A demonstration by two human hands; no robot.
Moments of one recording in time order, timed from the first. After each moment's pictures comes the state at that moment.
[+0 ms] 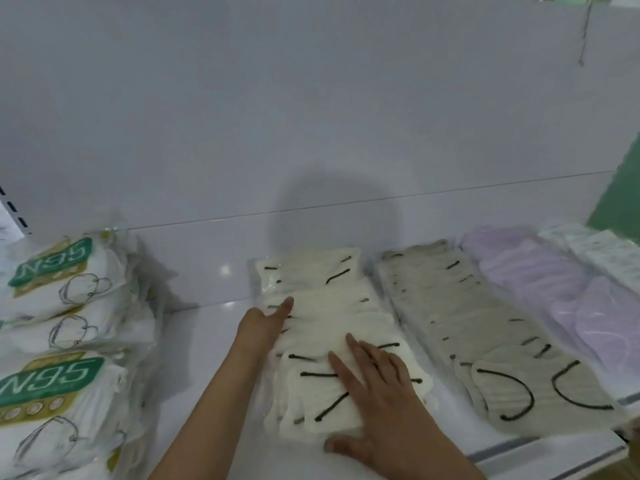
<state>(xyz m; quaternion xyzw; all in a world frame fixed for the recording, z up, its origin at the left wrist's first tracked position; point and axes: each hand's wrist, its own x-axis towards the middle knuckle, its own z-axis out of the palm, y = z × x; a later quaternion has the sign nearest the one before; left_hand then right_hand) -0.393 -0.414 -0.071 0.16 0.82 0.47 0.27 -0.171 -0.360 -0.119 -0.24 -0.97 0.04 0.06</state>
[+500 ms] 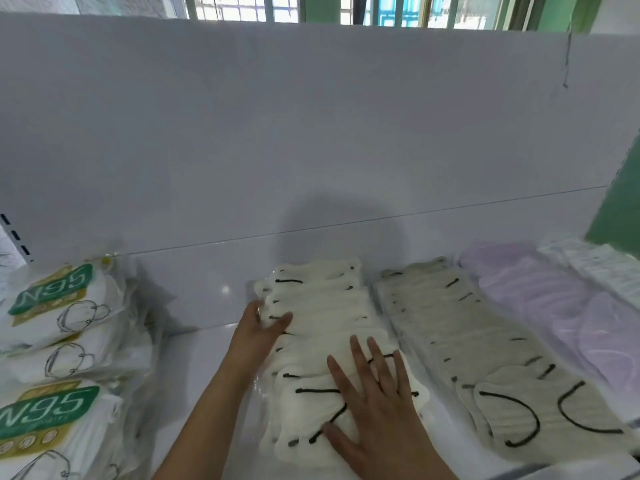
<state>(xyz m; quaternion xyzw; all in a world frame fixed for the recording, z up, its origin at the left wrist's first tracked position) -0.410 -0.408 -0.068 0.25 0.75 0.57 0.23 -0.189 -0.353 -0.119 -0.26 -0.95 0.01 0.16</state>
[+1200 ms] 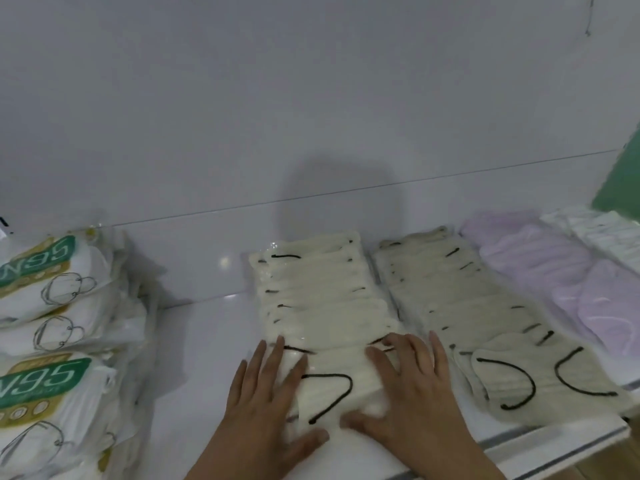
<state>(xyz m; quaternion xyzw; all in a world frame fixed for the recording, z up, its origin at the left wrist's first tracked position) -0.338 -0.503 -0.125 0.59 0.80 0.10 0.02 -0.152 -0.345 -0.117 -0.32 -0.93 -0.01 0.19</state>
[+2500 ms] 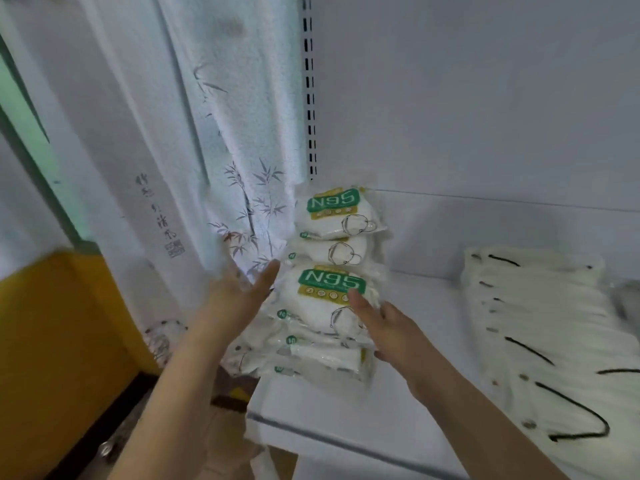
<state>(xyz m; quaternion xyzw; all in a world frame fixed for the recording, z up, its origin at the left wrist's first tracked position) -0.444 -0.718 0.020 0.02 0.89 0.44 0.08 -0.347 -0.536 -0.028 -0.24 -0.76 0.60 0.04</state>
